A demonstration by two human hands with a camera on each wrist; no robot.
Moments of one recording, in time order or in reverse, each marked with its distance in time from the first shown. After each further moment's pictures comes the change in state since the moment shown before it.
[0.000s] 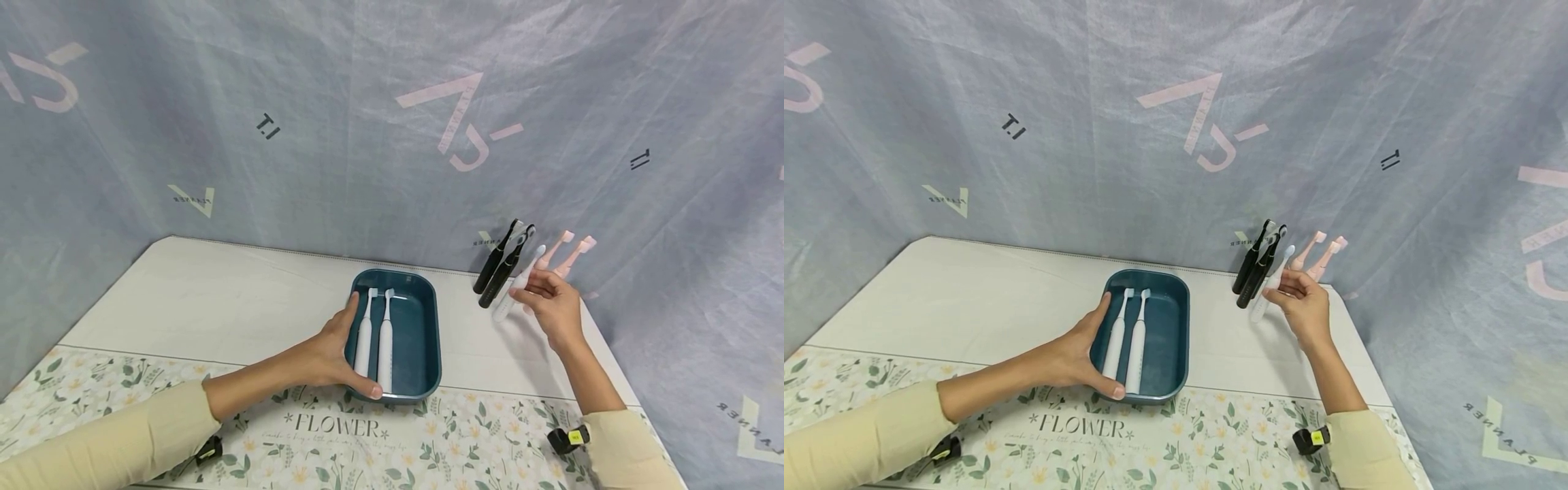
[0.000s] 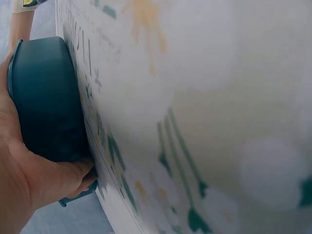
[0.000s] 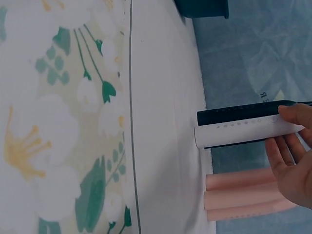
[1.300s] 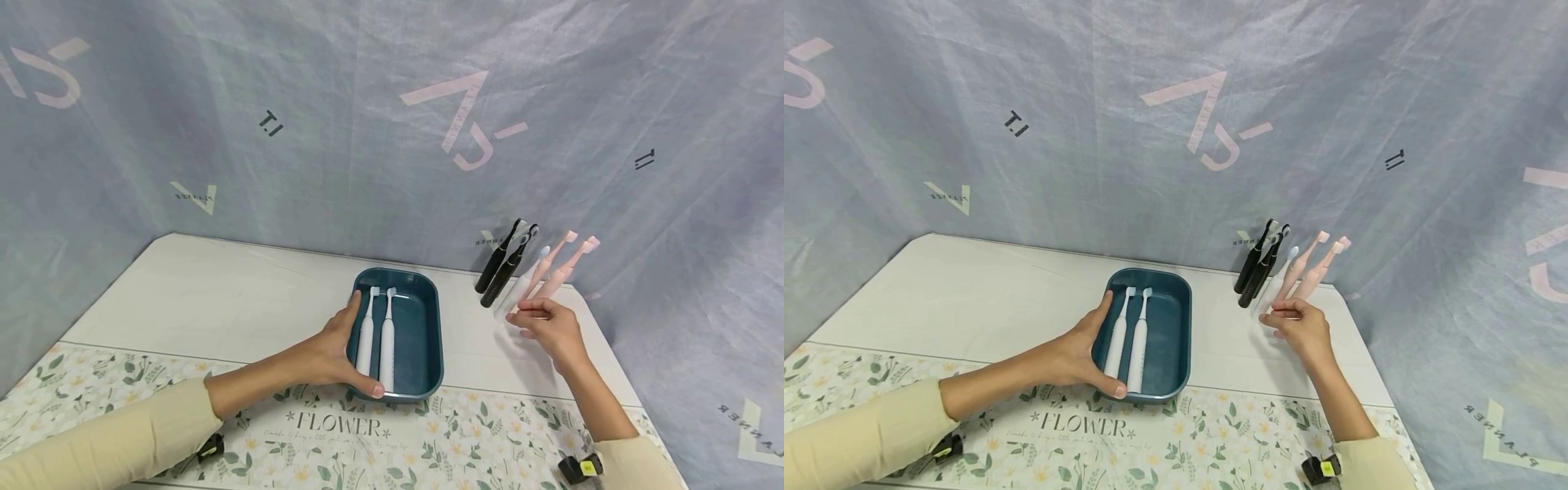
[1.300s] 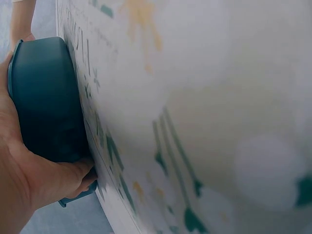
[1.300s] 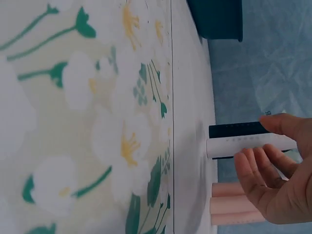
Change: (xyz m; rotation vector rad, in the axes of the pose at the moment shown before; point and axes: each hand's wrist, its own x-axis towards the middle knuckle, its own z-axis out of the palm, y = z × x) left_hand 0.000 0.001 0.000 -0.013 0.002 -0.016; right_hand -0.031 0.007 -0.003 -0.122 -0.186 0.163
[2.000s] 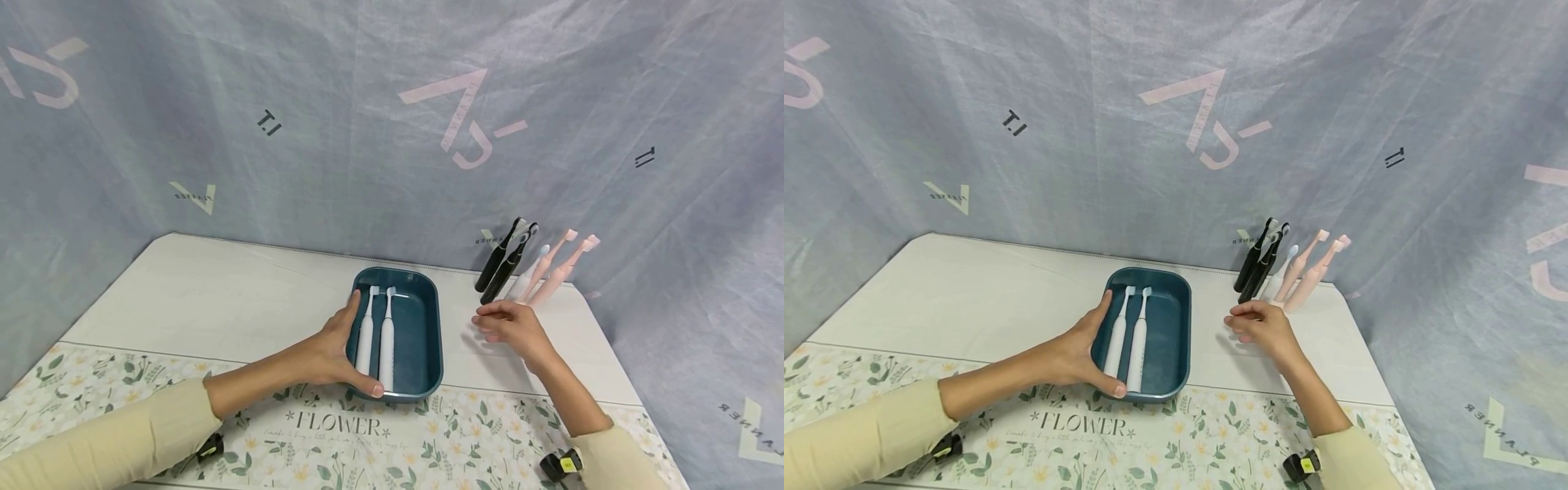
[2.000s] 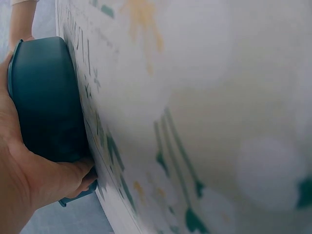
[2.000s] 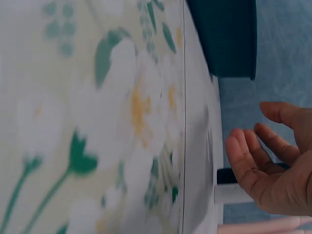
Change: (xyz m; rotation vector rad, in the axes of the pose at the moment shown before) left_hand 0.000 0.000 0.000 0.008 0.000 -0.003; right_hand -0.009 -0.017 0.044 -0.005 -0.220 -0.138
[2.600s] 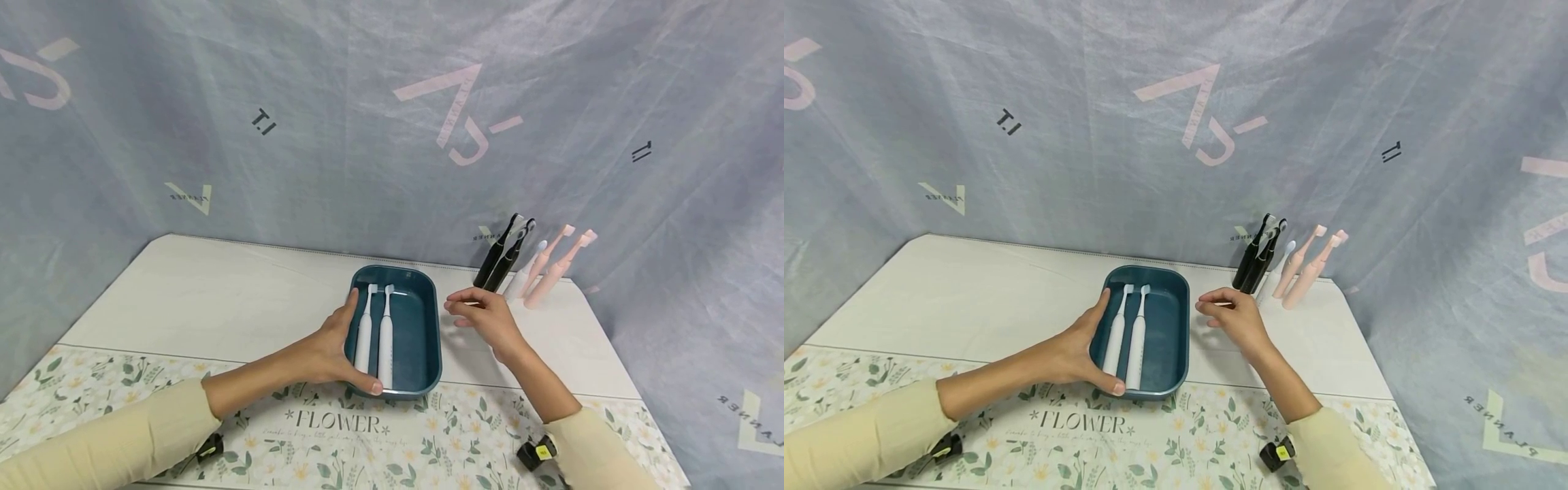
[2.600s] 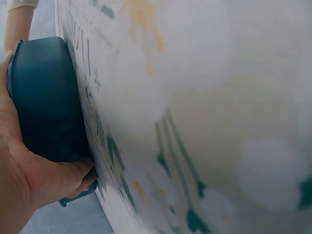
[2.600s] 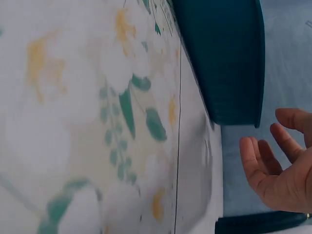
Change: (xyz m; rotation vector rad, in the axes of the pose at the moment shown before) left_hand 0.001 -0.001 -0.001 0.006 -0.007 0.020; right_hand 0.012 -0.027 0.042 0.112 0.031 -0.015
